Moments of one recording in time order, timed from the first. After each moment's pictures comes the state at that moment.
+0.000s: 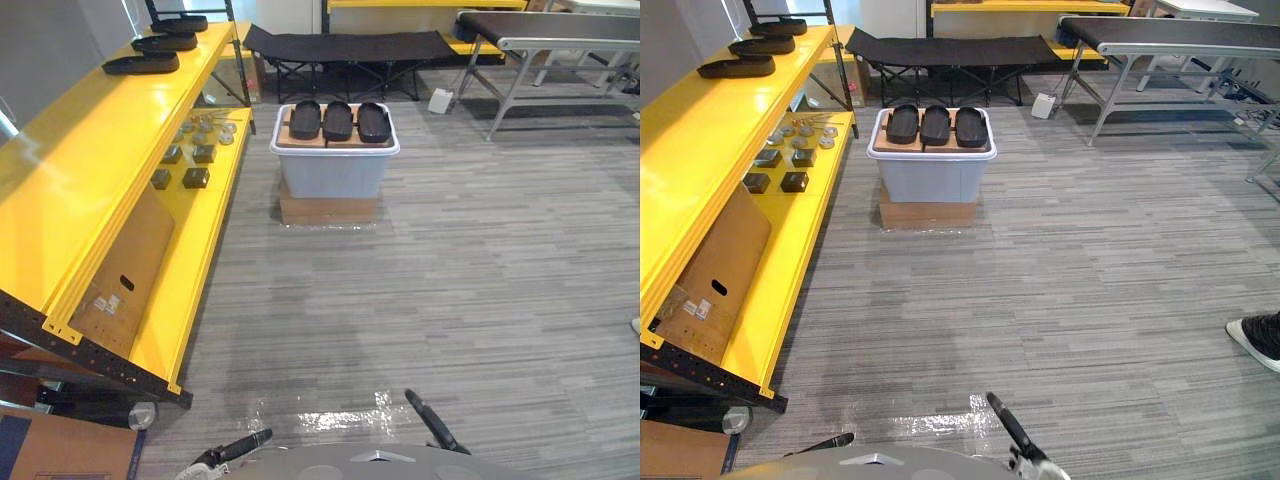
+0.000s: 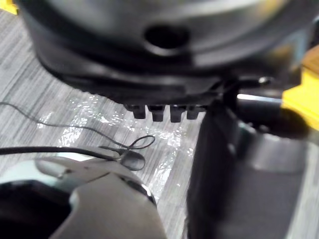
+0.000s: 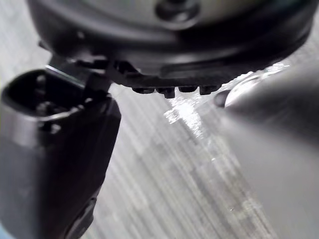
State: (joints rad) left arm 0.11 0.15 0.11 1.07 -0.30 0.15 -0.01; right arm 0.05 -0.10 -0.17 1.07 0.29 0.02 0.17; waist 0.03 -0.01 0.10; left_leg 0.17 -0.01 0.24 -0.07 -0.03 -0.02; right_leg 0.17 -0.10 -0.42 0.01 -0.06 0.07
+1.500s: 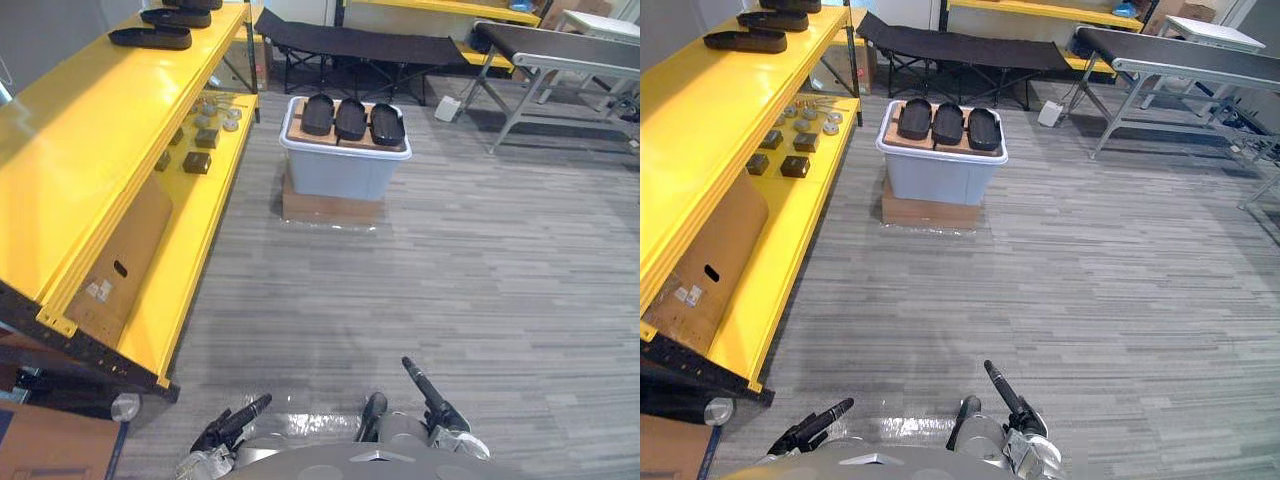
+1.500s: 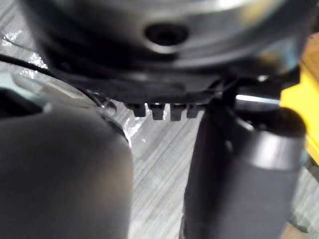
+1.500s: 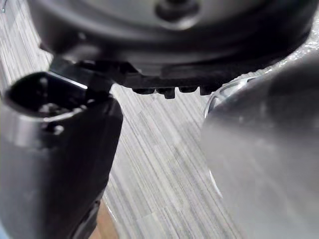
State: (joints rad) left arm 0.16 0.15 0.08 0.99 -0.56 0.07 -0.10; right arm 0.04 -0.07 -0.25 1.12 0.36 -0.06 0.09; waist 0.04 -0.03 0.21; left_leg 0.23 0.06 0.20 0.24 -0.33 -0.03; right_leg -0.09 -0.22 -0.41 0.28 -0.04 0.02
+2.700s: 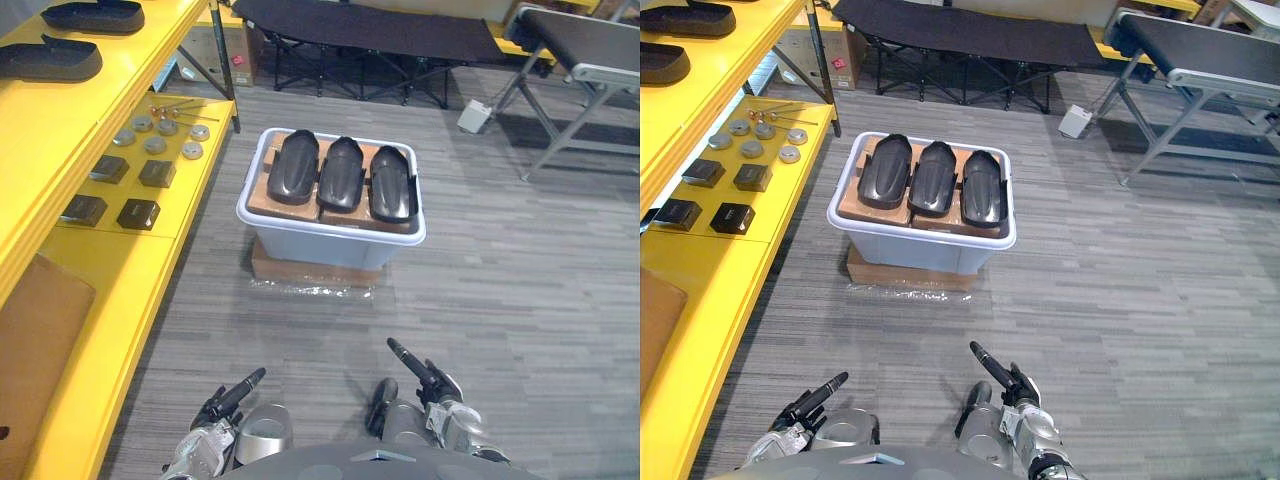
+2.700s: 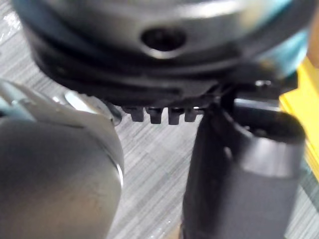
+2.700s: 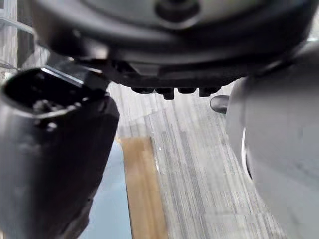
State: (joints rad) left arm 0.11 0.13 0.16 1.02 -0.66 0.02 -0.06; right arm -0.05 -0.09 -0.16 1.16 0.20 -0.14 0.06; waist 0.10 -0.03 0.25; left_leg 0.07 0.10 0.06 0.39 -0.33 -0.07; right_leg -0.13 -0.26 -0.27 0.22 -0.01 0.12
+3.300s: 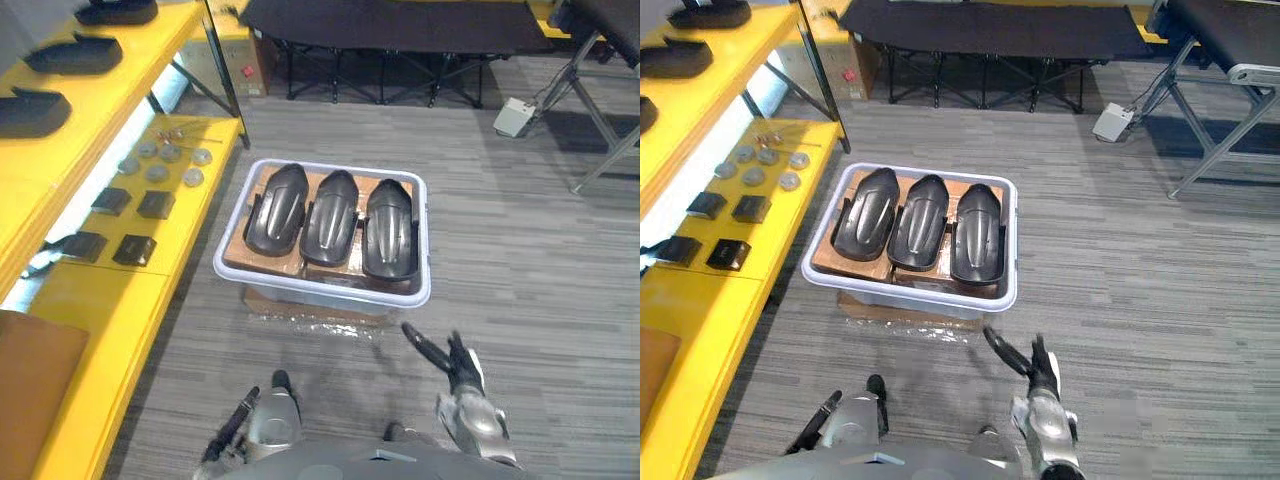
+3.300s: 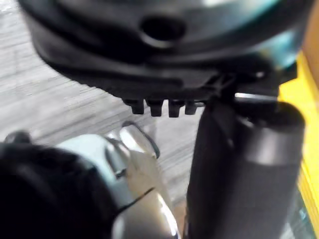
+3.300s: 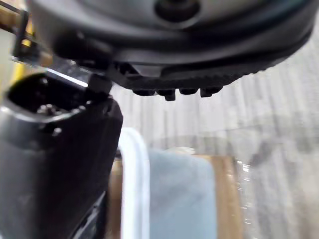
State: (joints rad) left arm 0.16 0.08 0.19 1.04 -0.67 -0.04 0.01; right arm 0.09 -0.10 -0.04 0.69 0.12 -0.22 -0.20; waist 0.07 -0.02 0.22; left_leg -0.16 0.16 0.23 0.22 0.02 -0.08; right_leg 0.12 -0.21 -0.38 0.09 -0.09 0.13
